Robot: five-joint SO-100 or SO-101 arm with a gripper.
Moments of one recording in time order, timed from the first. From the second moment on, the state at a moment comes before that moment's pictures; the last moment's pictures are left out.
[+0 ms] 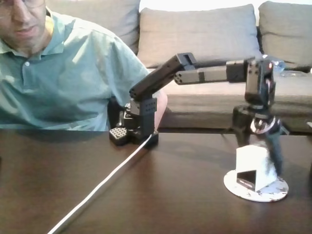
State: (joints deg) arm -53.3 36.9 22.4 99.1 11.5
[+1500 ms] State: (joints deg) arm -20.7 121.8 89.7 95.5 1.3
